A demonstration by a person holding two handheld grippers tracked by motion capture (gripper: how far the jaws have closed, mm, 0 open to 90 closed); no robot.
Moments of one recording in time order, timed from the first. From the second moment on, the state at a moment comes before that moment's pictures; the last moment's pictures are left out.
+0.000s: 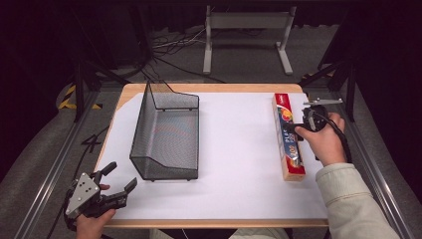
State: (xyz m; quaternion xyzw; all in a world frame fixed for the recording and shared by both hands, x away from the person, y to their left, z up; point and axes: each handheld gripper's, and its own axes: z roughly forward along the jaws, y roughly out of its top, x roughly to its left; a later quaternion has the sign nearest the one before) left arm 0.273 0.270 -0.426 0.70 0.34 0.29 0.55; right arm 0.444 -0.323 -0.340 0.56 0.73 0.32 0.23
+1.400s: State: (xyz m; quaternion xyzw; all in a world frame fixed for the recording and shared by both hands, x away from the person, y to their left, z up) left arm 0.273 0.269 -0.427 0.70 0.35 0.29 0.55; right arm 0.478 -0.301 -0.410 0.68 0.70 0.17 0.14
